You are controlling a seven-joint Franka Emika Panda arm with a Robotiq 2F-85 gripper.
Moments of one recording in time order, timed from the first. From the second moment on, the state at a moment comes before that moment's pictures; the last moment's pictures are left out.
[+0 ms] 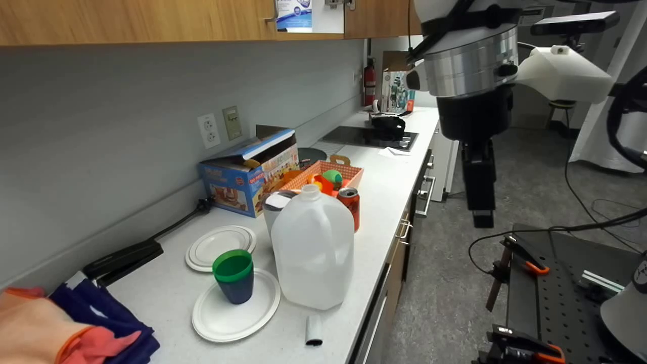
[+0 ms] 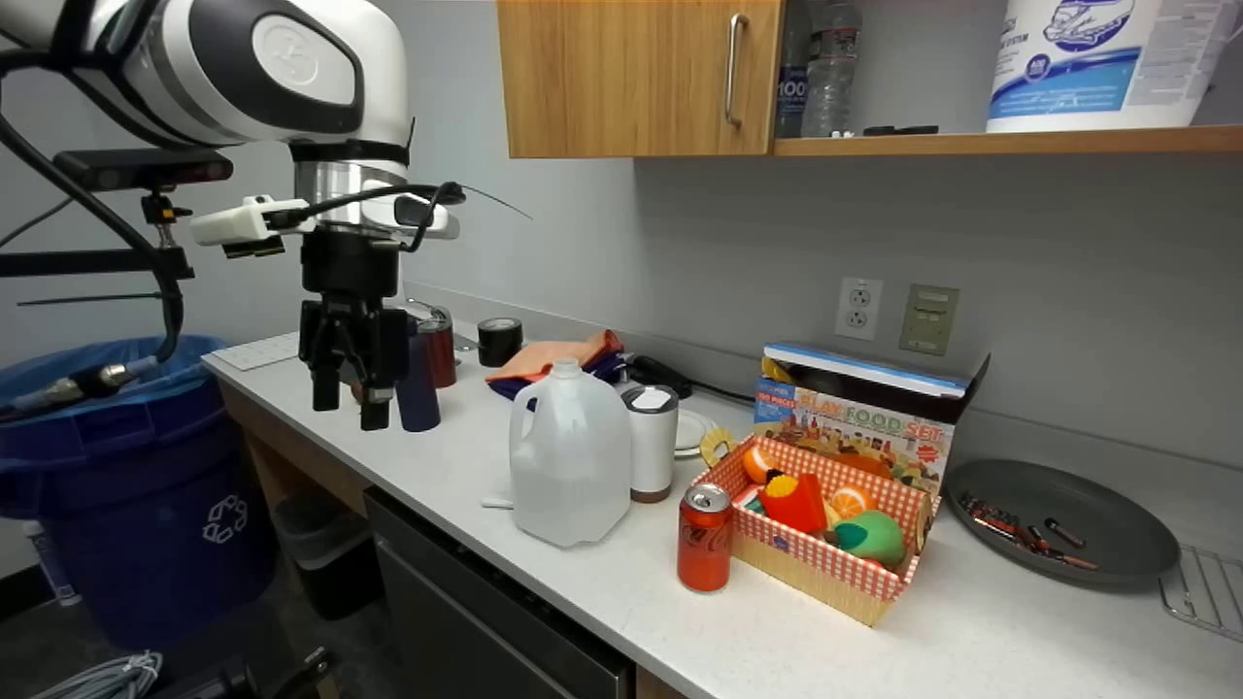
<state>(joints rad) 0.16 -0.47 0.26 -2.59 0.07 1.86 0.21</state>
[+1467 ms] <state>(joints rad) -0.02 -0.74 0.24 -2.55 -0.09 1.77 0.78</state>
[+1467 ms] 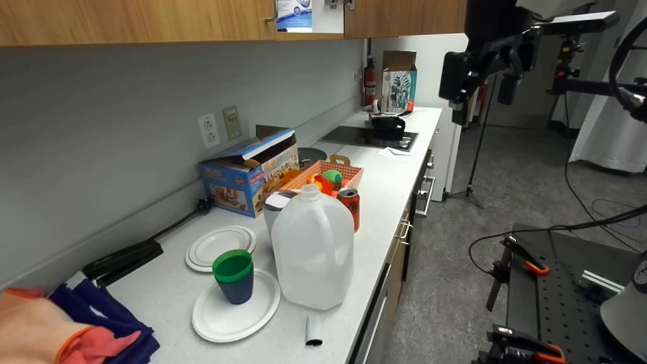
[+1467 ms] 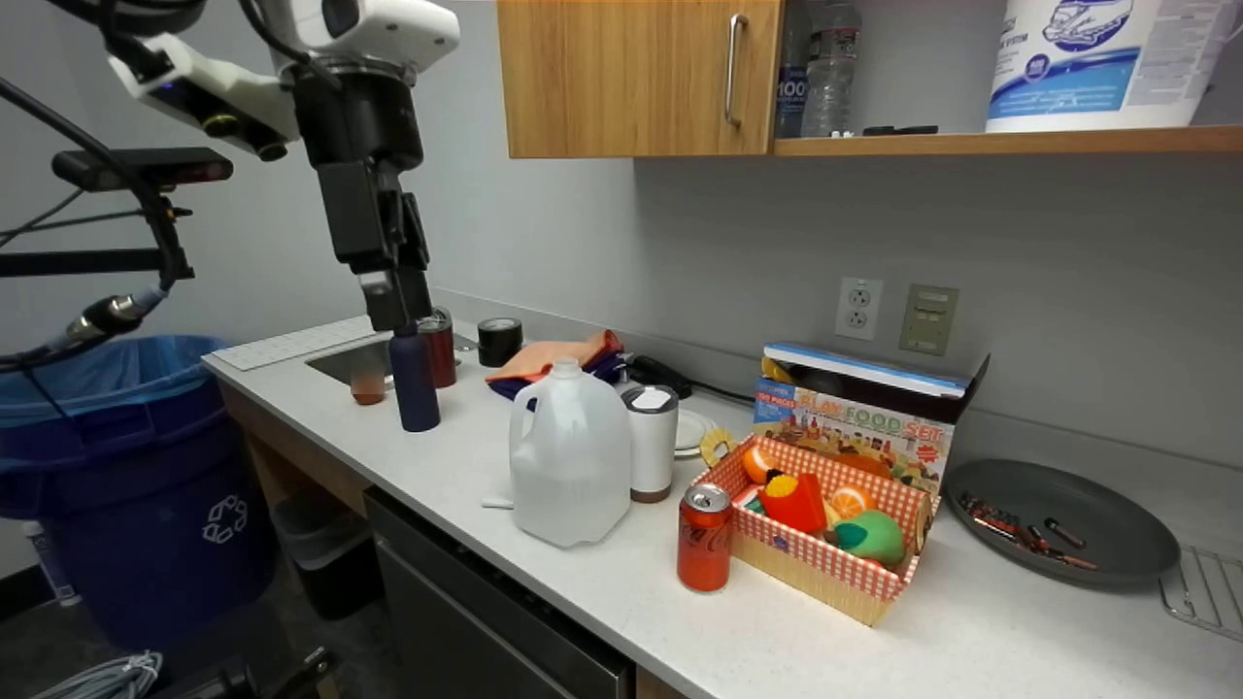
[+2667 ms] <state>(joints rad) -0.33 -0.77 -0.03 -2.44 -0.24 1.85 0.87</state>
